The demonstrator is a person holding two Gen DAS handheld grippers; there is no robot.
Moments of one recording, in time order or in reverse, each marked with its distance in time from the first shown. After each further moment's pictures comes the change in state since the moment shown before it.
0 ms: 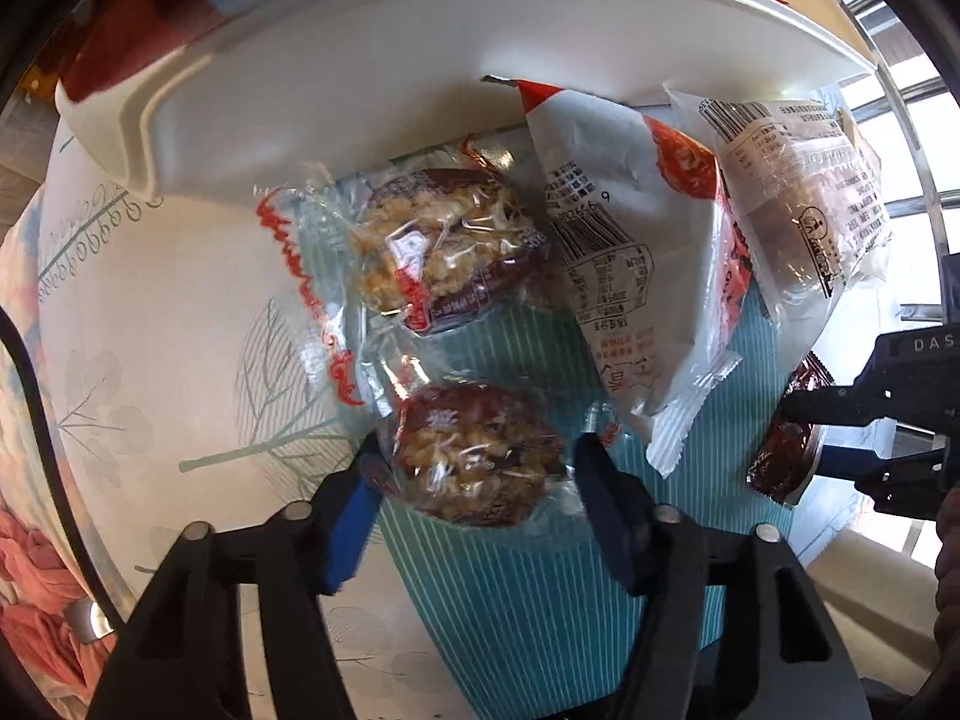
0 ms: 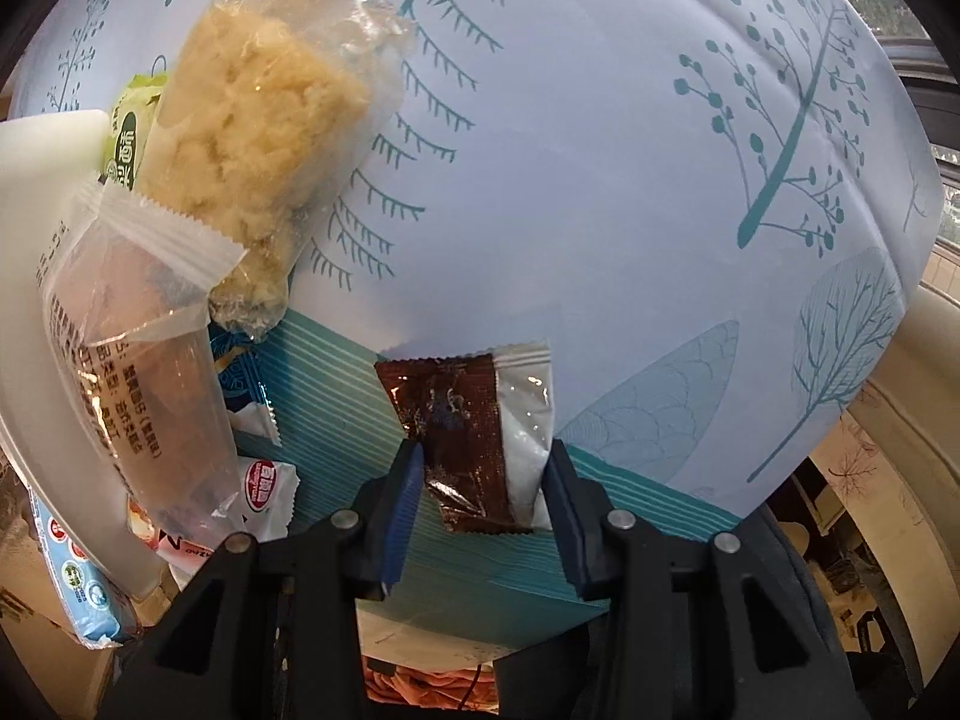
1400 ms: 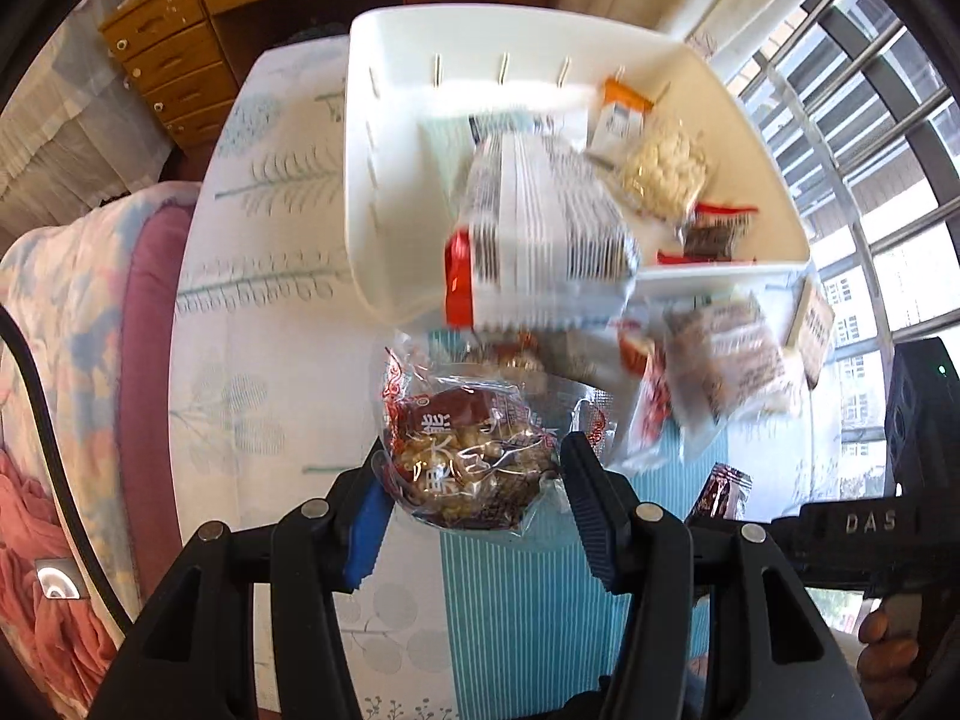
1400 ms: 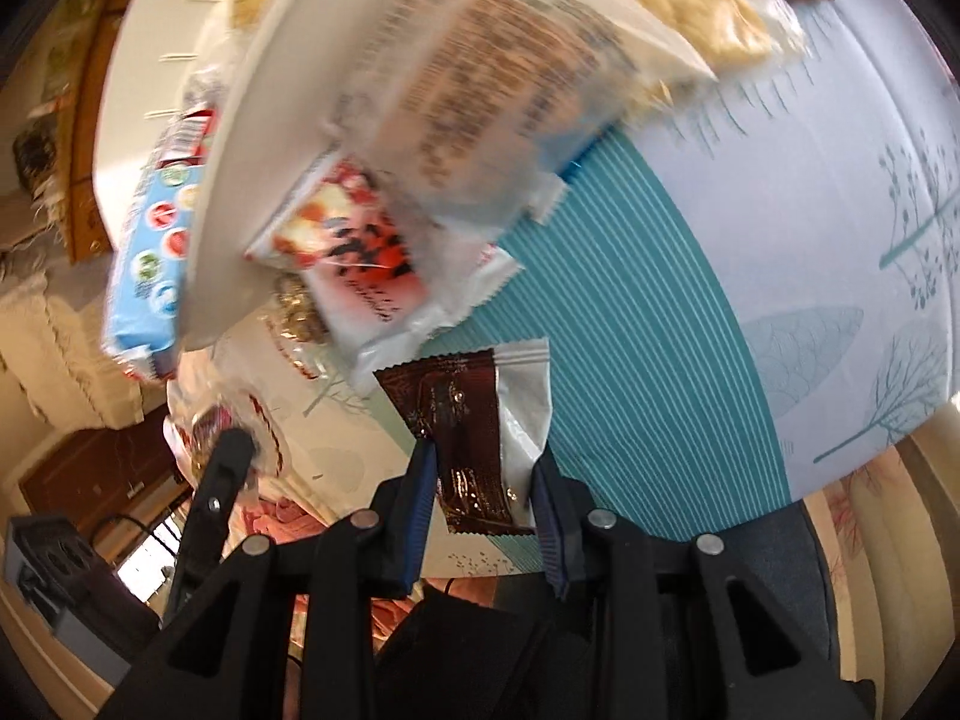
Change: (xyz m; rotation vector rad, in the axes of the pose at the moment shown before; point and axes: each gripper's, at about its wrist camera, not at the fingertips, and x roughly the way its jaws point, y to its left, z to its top) left arm -0.110 0.035 -0.039 -0.172 -0.295 0.001; right arm -0.054 0.084 -0.072 -0.497 0.068 0.157
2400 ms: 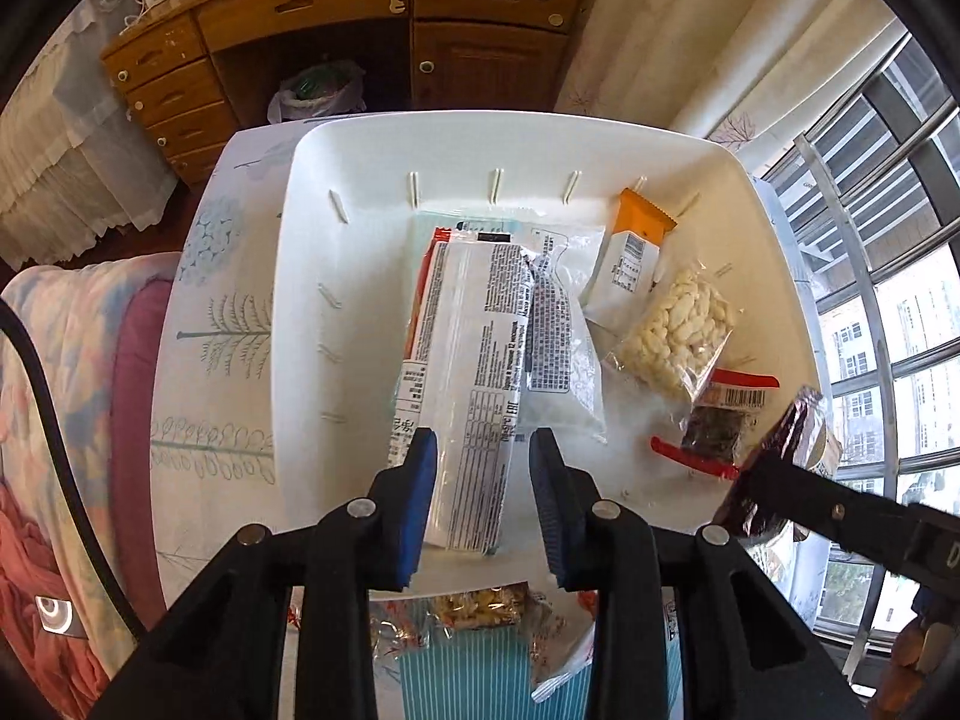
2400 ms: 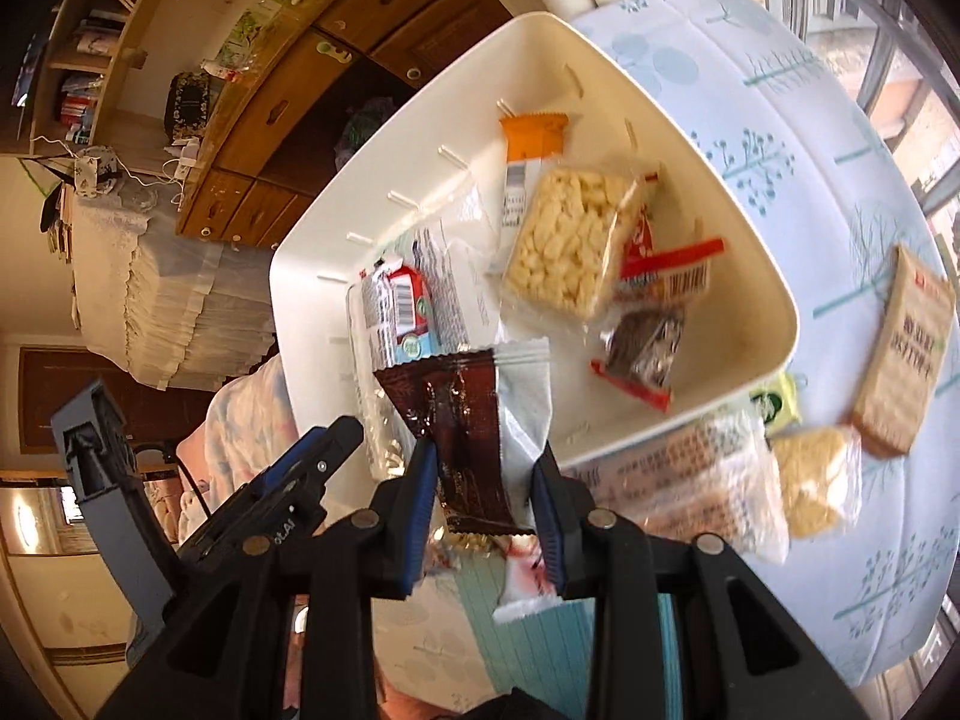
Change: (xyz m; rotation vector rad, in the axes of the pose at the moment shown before) left arm 0.022 -0.030 0.122 -0.039 -0.069 0.022; right arm -0.082 0.051 0.057 -0.372 -0.343 0.071
